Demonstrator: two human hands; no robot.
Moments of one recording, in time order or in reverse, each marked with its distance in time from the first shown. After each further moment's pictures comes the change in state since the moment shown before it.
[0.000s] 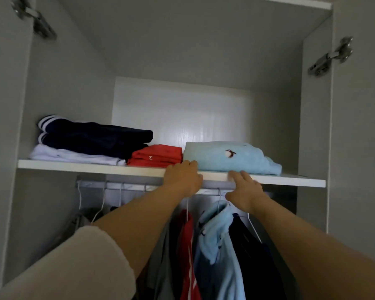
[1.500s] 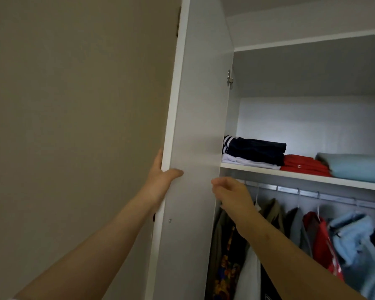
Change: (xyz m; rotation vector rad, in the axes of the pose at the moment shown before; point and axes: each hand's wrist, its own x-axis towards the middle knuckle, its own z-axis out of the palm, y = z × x) left_hand -0.374 -0.258 -0.281 -1.133 0.514 -0.464; right_hand -0.277 -0.375 0.094 1.083 -0.223 -0.321
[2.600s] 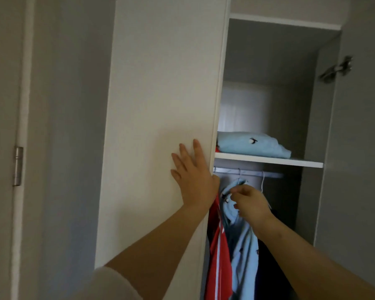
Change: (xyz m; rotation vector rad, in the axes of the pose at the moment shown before) left_hand -0.043 -0.062 0.347 0.751 -0.138 0.236; right_hand -0.025 0.078 -0.279 -0.270 0.499 0.203
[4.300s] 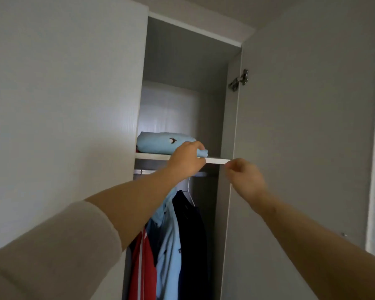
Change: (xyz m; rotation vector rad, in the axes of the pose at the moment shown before) left_hand 0.033 0.152 0.084 -0.322 -0.363 0.381; right_hand 0.010 -0.021 -0.190 -0.410 0.279 -0.154
